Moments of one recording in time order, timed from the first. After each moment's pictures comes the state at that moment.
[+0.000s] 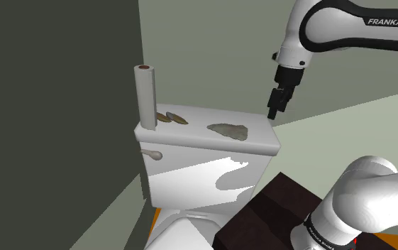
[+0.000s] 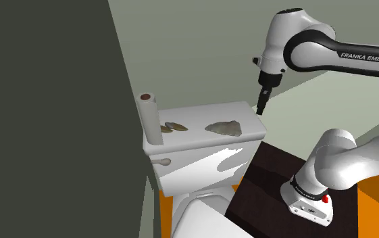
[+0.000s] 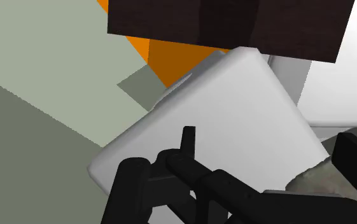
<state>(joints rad) -0.01 -0.77 -0.07 -2.41 -0.01 1.56 -0.17</state>
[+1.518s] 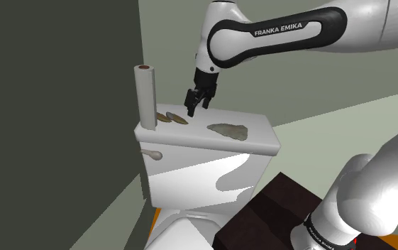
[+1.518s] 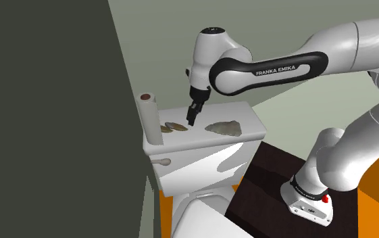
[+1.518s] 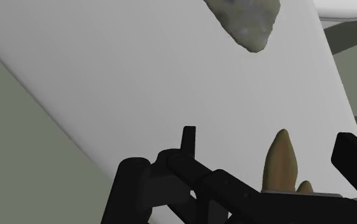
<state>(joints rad) 0.12 -0.20 0.15 -2.07 0.07 2.00 0.01</state>
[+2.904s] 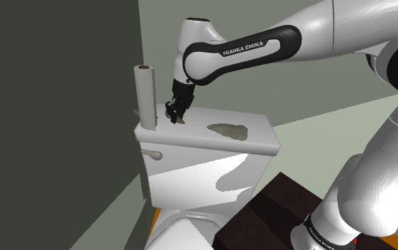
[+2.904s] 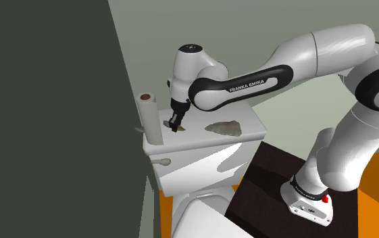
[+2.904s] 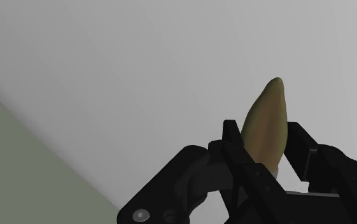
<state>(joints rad) 0.15 0.00 0.19 -1.97 0.02 2.15 0.07</state>
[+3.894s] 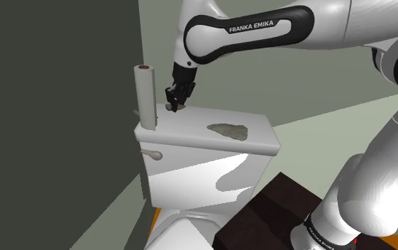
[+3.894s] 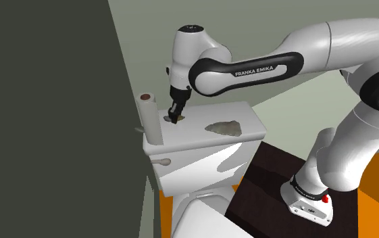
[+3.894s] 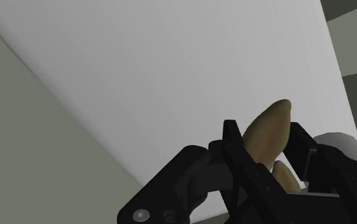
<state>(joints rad) 0.15 -0.02 0.19 -1.86 0.02 2.02 0.07</state>
